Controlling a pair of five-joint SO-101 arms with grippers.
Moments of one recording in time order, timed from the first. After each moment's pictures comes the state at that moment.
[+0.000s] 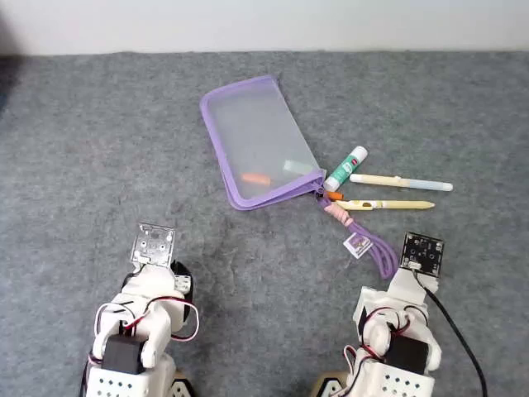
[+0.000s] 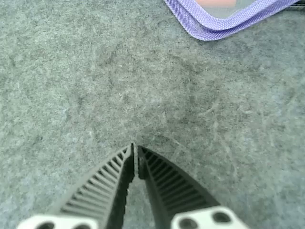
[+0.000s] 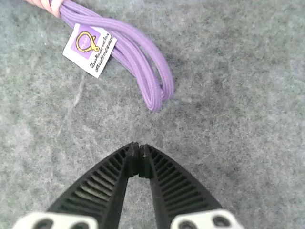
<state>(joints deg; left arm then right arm) 4.7 -103.3 96.9 67.7 4.0 14.0 -103.3 95.4 75.6 -1.9</state>
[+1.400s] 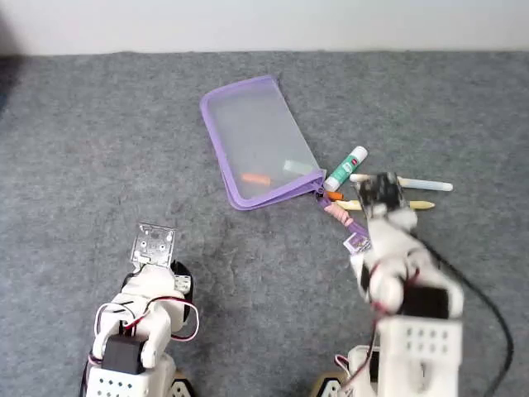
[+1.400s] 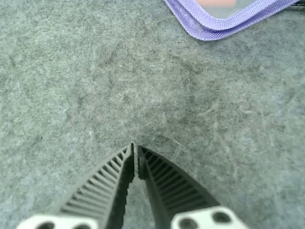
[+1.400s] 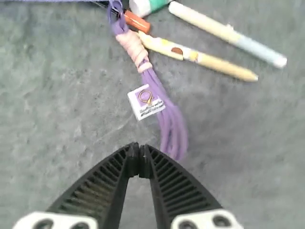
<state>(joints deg) 4.7 -103.3 96.9 67.7 4.0 3.3 -59.5 54.1 71.1 23.3</state>
